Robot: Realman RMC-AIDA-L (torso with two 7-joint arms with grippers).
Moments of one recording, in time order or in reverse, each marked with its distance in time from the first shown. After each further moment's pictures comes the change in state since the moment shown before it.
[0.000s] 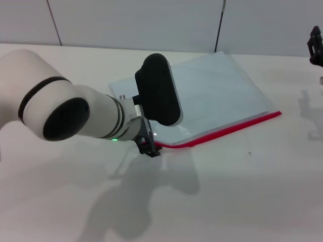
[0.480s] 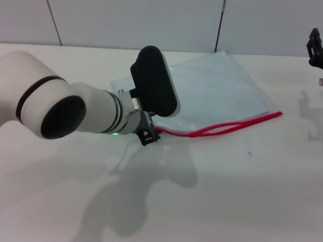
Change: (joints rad) left arm -0.005 0.000 -0.022 -0.045 -0.016 0.081 -0.011; right arm 0.000 0.000 0.000 0.000 0.001 0.015 -0.001
